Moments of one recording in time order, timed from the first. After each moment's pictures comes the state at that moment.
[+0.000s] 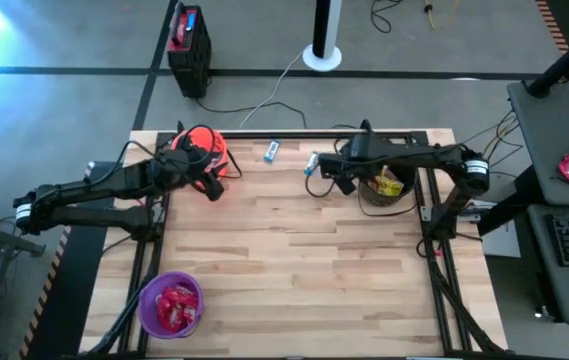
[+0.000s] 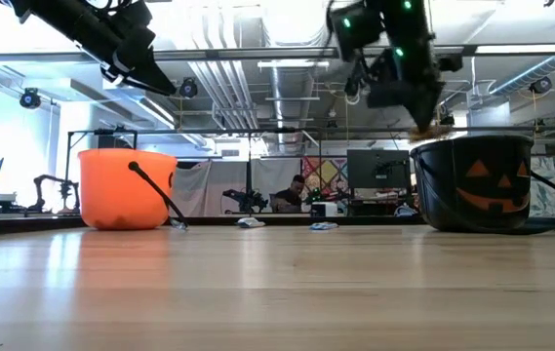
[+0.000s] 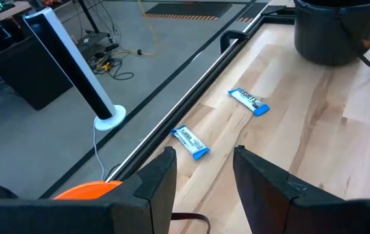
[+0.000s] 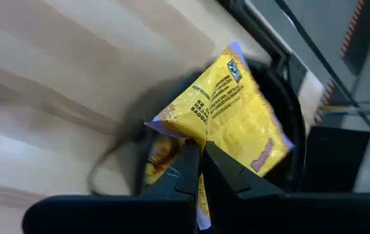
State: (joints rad) left arm 0.27 0.82 0.69 -0.34 -0.42 0.04; right arm -0.25 1.72 1.51 -1.57 0.50 0.82
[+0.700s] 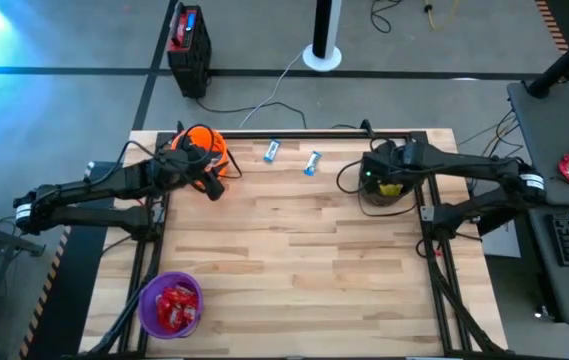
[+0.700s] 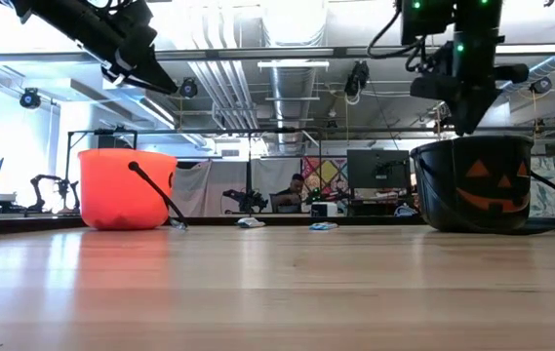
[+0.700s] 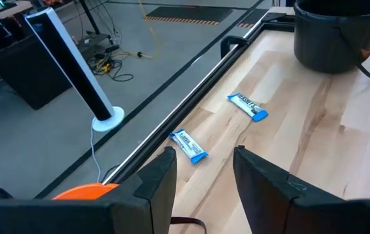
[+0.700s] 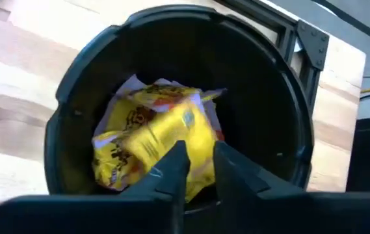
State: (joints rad) left arm 0.27 0.82 0.69 -0.32 -0.42 0.02; right arm -0.29 1.27 1.08 -1.30 0.49 0.90
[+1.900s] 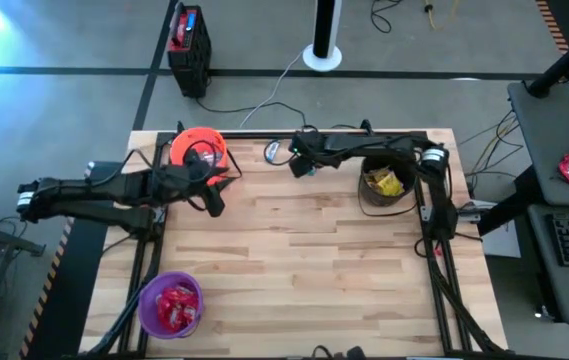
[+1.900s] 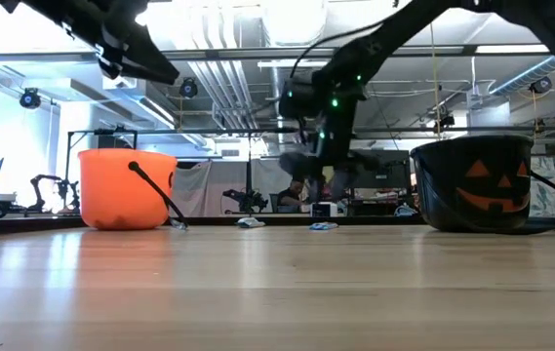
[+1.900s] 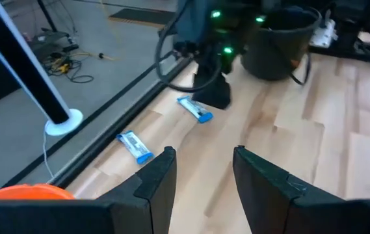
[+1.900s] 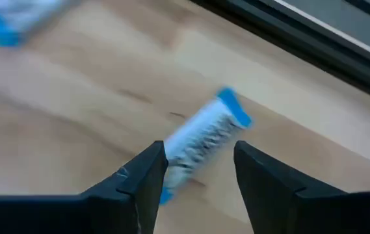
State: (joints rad) left arm 0.07 0.82 0.69 -0.33 -0.46 -0.14; right arm -0.42 2.04 1.51 -0.66 0.37 0.61
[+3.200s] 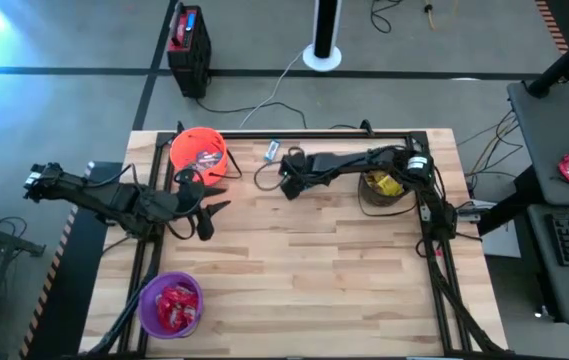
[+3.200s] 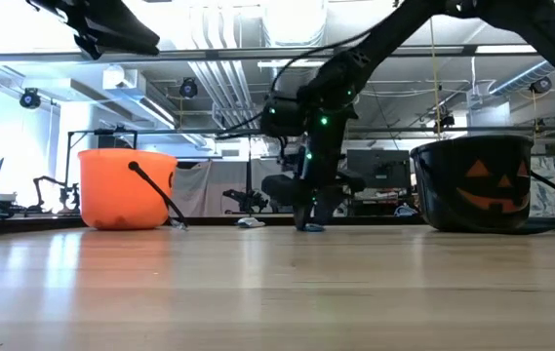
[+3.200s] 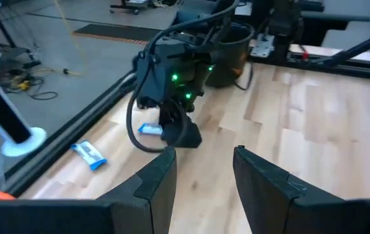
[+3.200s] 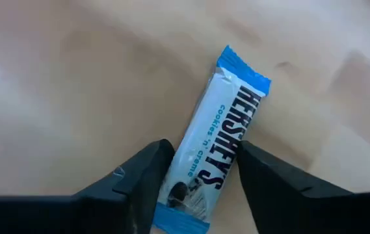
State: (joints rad) left arm -0.28 0.77 0.70 -0.39 -0.64 -0.27; right arm -0.29 2.17 1.50 -0.60 0.30 0.57
